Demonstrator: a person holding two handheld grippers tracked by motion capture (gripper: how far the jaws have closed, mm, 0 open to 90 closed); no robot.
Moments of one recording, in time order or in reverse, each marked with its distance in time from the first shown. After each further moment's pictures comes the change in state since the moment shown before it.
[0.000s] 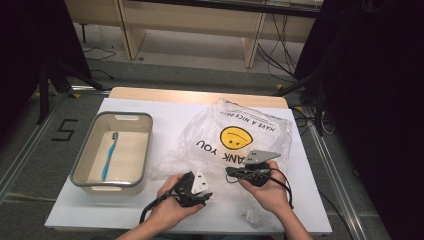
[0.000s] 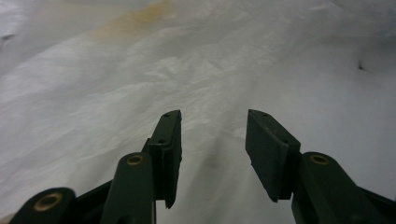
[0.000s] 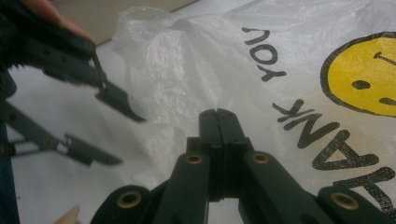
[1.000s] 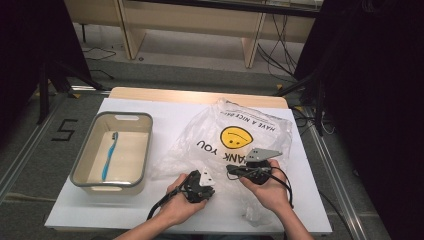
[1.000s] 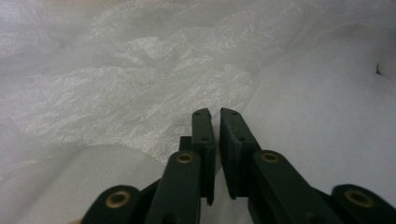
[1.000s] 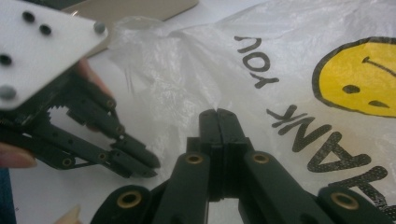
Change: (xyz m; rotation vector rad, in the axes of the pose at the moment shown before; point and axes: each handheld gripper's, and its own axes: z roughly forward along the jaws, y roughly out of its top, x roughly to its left) left arm 0.006 0.001 0.027 0.070 -0.042 -0.101; right arm -0.003 0.003 -0.002 -0.019 -0.014 0.025
